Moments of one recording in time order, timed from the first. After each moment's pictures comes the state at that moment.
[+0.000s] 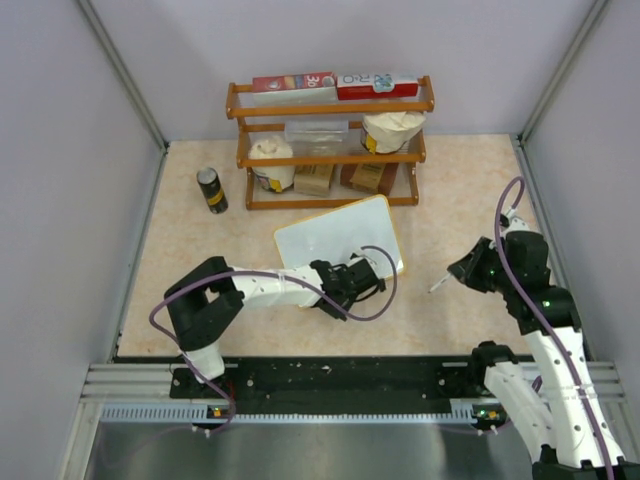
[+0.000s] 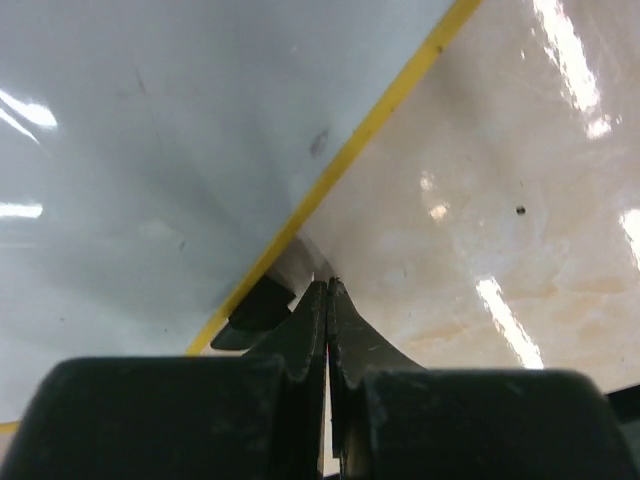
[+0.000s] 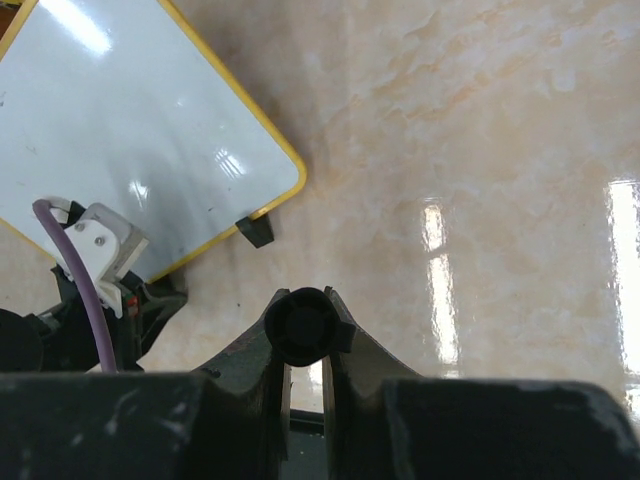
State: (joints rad) left arm -1.10 1.78 1.10 -0.58 -0.26 -0.47; right arm 0.09 0.63 0.78 -0.83 -0.16 0.50
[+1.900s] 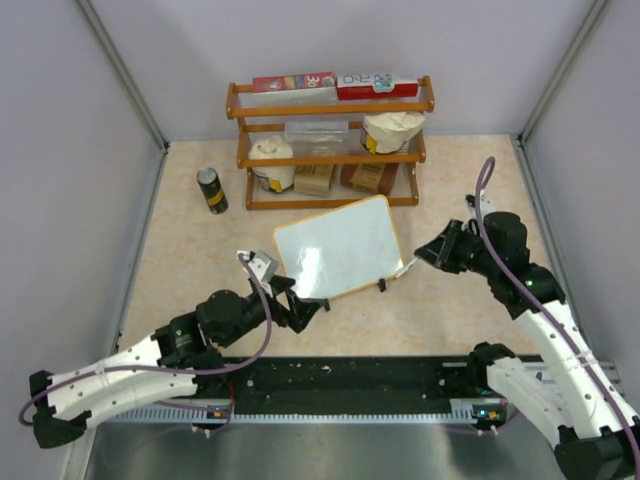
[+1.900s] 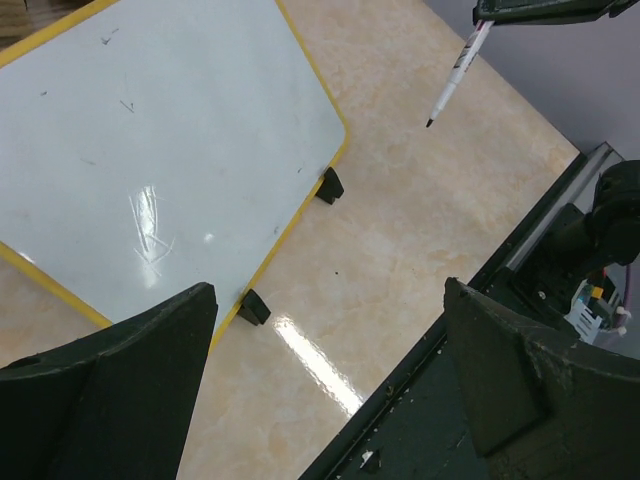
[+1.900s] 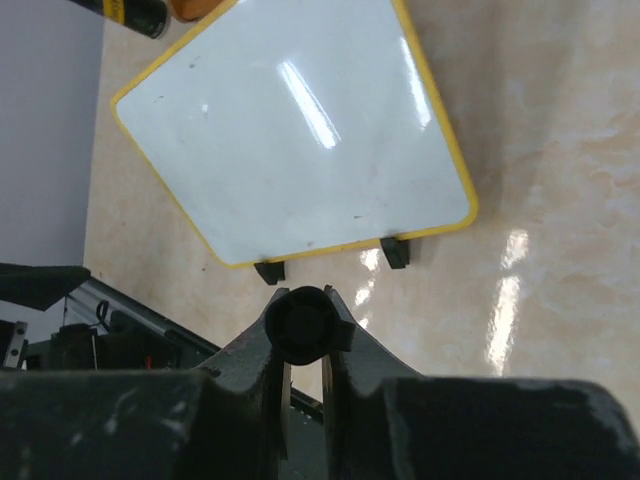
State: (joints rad) left arm -1.12 0.52 0.48 -0.15 -0.26 -0.40; right arm 0.26 0.77 0.81 -0.59 -0.33 0.58
